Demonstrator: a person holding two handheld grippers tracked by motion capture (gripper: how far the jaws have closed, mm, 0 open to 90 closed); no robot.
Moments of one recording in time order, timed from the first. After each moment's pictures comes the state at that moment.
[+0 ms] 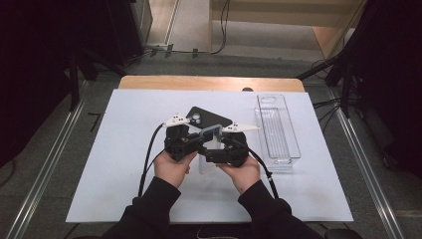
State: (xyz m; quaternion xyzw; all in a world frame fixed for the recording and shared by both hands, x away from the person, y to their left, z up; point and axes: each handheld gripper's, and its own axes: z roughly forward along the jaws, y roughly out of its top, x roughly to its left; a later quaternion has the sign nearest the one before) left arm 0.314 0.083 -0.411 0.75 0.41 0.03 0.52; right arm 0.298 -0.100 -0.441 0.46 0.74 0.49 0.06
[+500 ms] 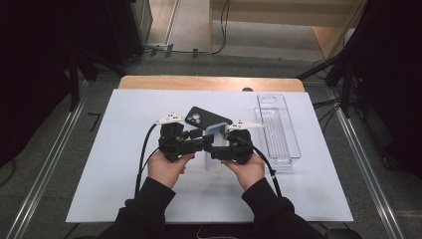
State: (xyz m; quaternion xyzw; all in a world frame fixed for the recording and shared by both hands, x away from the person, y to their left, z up) left arm 0.312 0.097 -0.399 0.76 0.41 -0.01 0.51; right arm 0.307 -0.114 -0.445 0.47 0.74 0.47 0.08
